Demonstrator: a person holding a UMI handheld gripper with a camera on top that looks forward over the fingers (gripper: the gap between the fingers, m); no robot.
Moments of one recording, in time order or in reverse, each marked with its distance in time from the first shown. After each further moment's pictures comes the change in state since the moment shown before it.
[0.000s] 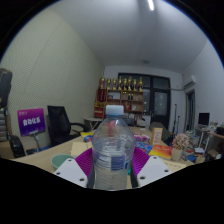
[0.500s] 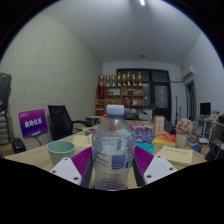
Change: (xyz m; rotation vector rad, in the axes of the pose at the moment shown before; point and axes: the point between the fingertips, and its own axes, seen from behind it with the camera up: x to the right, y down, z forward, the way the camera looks) arm 0.005 0.049 0.001 -0.033 -0.021 0.074
